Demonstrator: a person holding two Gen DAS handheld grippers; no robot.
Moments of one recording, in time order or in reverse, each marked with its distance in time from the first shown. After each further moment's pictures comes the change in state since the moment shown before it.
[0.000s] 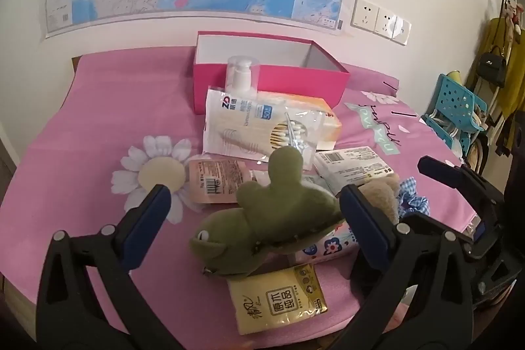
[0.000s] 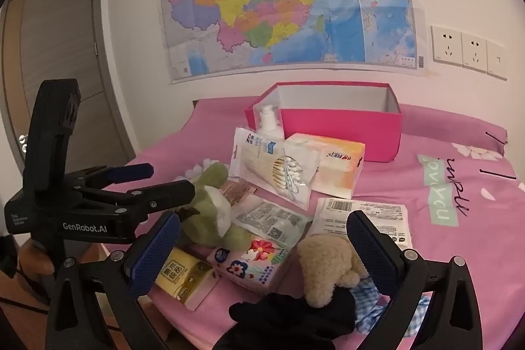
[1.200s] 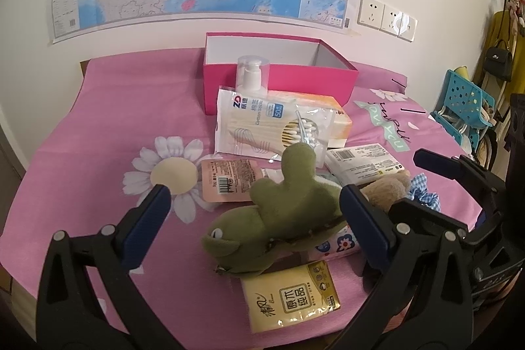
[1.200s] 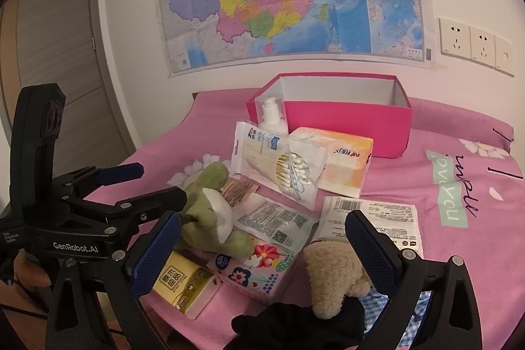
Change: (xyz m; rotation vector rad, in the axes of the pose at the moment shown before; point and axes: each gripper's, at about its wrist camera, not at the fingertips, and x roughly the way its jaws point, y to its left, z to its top) left arm 0.001 0.007 -0.002 -0.009 0.016 0.038; right arm 0.011 0.018 0.004 0.013 0.026 0.016
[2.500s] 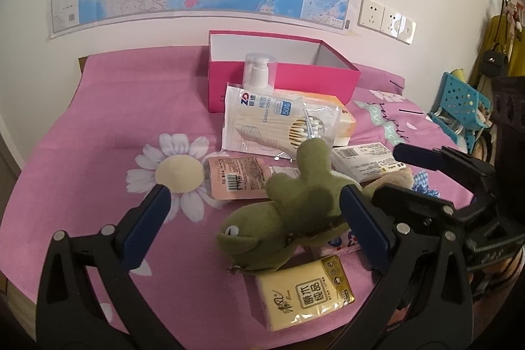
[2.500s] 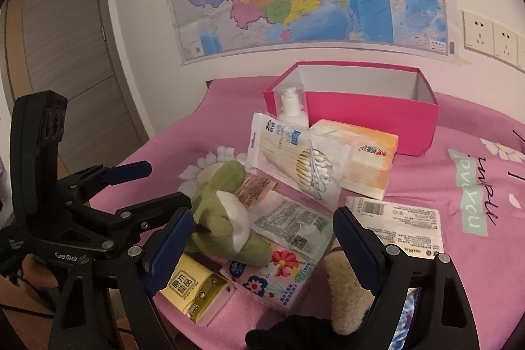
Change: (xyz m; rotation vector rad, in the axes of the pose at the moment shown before) left arm -0.001 0.019 -0.006 -0.007 -0.005 -0.038; right arm 0.022 0.009 0.013 -0.021 0.068 0.068
